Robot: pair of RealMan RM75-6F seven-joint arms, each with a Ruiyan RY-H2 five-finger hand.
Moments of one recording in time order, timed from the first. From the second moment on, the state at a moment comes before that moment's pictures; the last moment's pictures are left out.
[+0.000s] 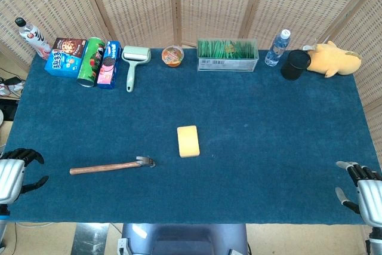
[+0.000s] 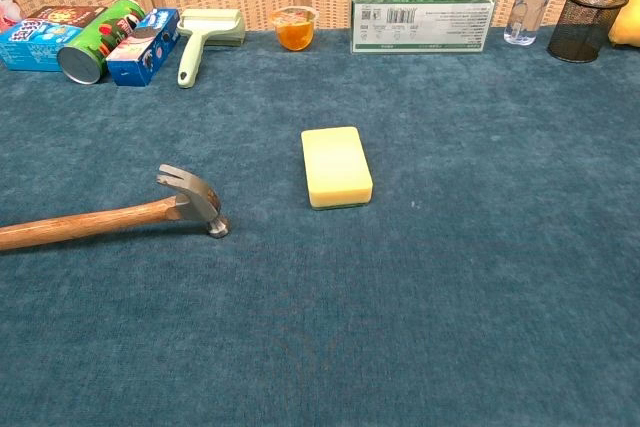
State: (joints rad) left arm -0.09 -1.10 -0.03 -1.71 1.50 1.48 0.14; right arm -0.01 -1.09 0.02 -1.59 -1.56 1.59 -0.05
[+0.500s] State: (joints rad) left arm -0.12 -1.11 -0.03 -1.71 1.51 1.42 0.15; right arm -0.02 -1.09 0.02 -1.59 -1.56 1.60 -0.04
